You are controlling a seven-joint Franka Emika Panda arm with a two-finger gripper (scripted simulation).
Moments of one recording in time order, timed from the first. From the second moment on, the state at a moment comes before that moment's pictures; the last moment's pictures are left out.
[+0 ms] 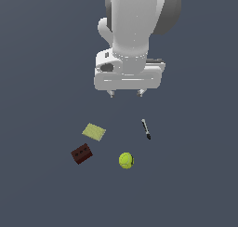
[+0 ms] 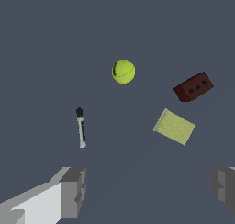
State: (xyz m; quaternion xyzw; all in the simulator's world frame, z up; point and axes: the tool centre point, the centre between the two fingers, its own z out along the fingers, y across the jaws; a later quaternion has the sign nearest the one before) arm 0.004 0.025 0.305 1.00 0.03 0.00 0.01
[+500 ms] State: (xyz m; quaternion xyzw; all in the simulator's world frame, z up) arm 0.007 0.019 0.297 1.00 0.05 0.00 0.01
